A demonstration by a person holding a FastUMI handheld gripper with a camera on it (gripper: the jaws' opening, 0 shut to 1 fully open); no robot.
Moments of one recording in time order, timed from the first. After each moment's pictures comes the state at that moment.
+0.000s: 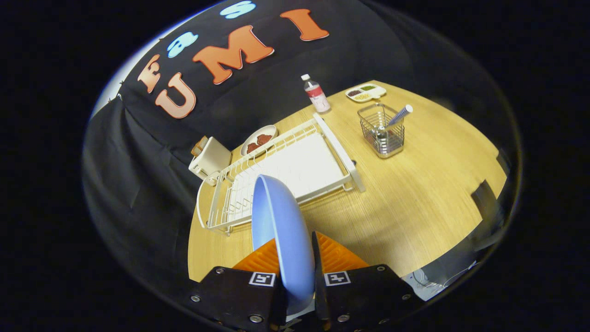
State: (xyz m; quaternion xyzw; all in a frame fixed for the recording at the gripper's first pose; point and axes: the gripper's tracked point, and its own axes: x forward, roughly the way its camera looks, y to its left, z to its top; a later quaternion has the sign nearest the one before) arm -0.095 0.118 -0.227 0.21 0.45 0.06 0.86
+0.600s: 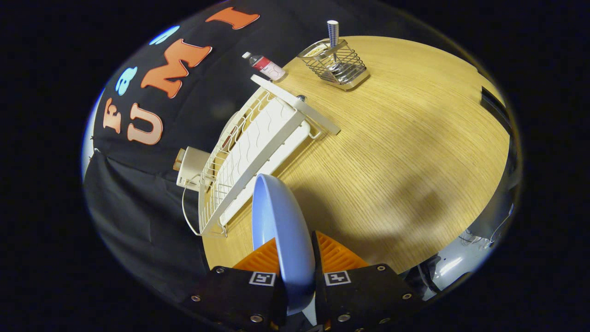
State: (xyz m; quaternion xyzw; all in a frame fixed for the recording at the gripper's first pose) arm -0.109 0.121 -0.306 0.34 0.50 0.02 0.80
